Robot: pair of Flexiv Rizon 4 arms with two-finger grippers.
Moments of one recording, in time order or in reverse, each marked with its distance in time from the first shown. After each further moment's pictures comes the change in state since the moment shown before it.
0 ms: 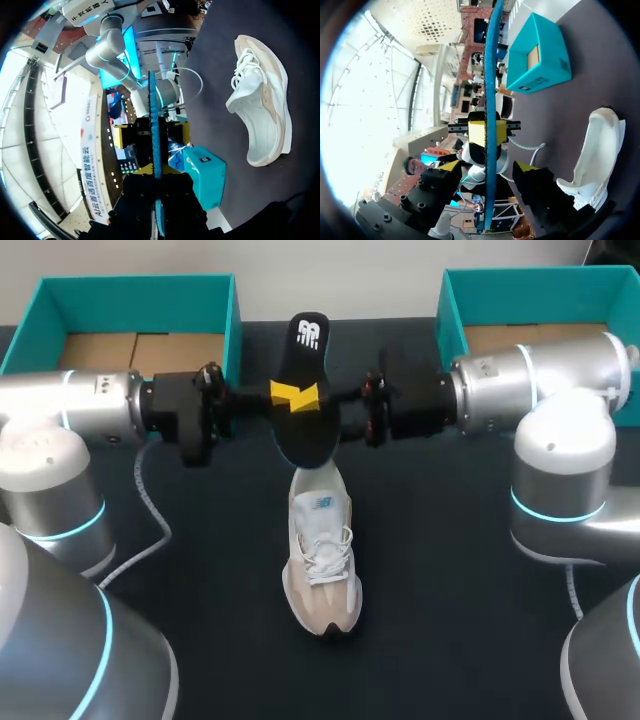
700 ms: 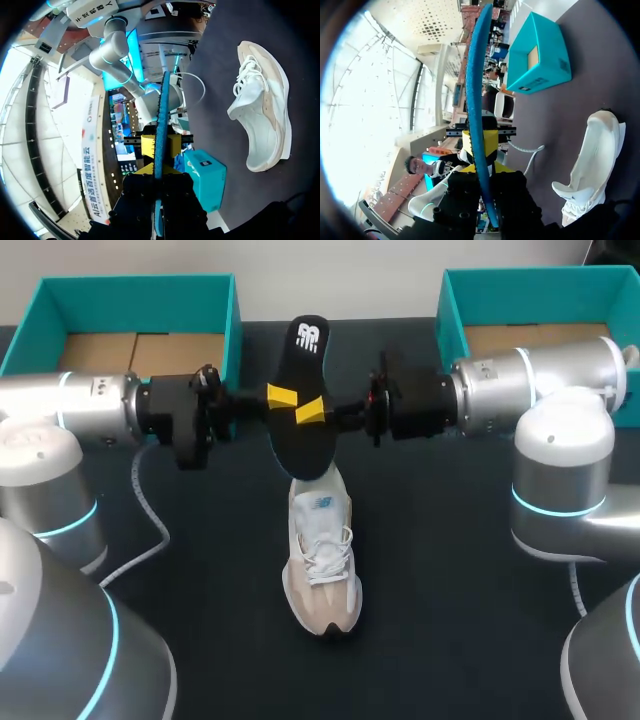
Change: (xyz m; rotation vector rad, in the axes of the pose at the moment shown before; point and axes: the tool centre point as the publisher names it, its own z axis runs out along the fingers) left arm -0.002 -0.007 -0.005 0.018 -0.010 -0.024; right arm -0.007 0.005 -0.003 0.008 0.019 -0.003
